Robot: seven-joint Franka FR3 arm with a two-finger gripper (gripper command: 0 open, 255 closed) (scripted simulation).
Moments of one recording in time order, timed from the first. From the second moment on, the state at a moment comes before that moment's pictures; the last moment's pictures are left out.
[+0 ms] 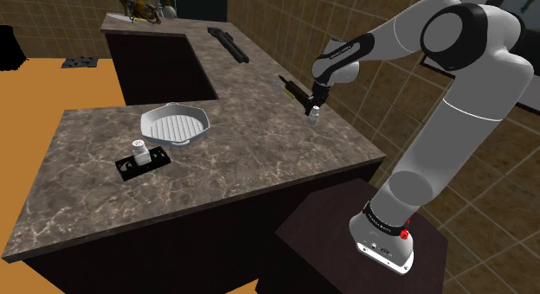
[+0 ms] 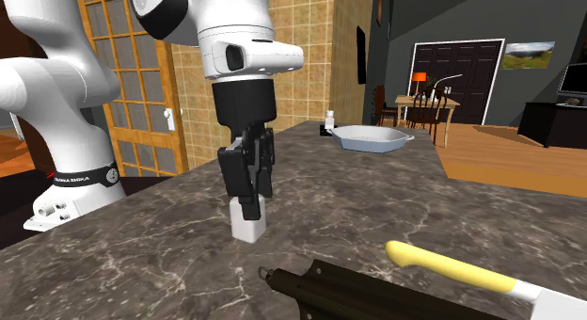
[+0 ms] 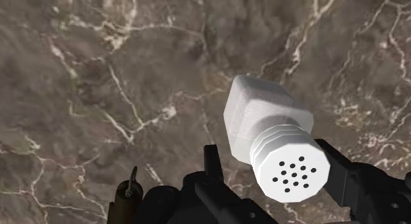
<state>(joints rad) -0.13 0.05 -0.39 -2.29 0.02 2.43 -0.37</state>
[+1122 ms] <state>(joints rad) -0.13 -0.02 -0.39 -2.26 -0.01 2.34 -0.34</state>
